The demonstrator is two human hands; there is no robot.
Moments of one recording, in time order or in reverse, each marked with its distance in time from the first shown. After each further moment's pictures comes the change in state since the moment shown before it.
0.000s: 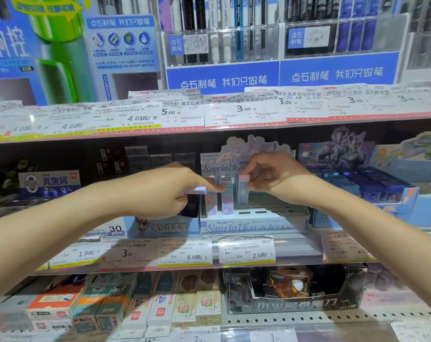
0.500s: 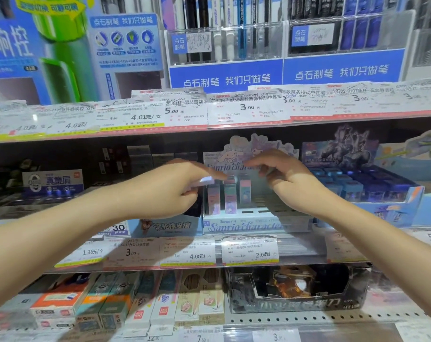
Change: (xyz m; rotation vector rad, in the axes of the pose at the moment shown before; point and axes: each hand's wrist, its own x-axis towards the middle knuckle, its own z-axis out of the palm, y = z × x) left_hand -0.004 0.010 0.001 -0.061 0.166 0.043; right_hand -0.014 0.001 0.006 -0.064 0.134 -0.103
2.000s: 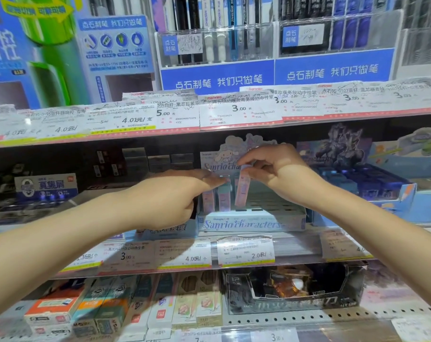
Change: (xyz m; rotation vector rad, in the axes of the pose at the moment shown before) left_hand 0.011 -0.001 0.014 0.321 -0.075 -0.055; right_hand 0.011 -0.016 -0.006 -0.188 0.033 -0.034
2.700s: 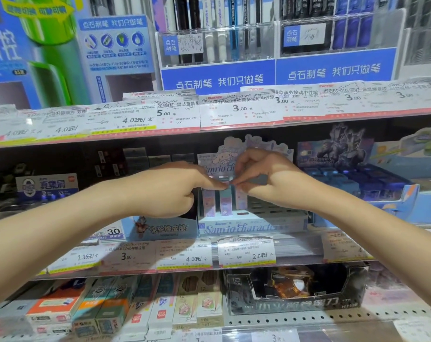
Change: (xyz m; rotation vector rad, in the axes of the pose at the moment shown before) left_hand 0.003 -0.003 -0.014 -0.146 -0.064 0.017; right_hand 0.000 0.002 0.006 -0.007 -0.164 -0.140
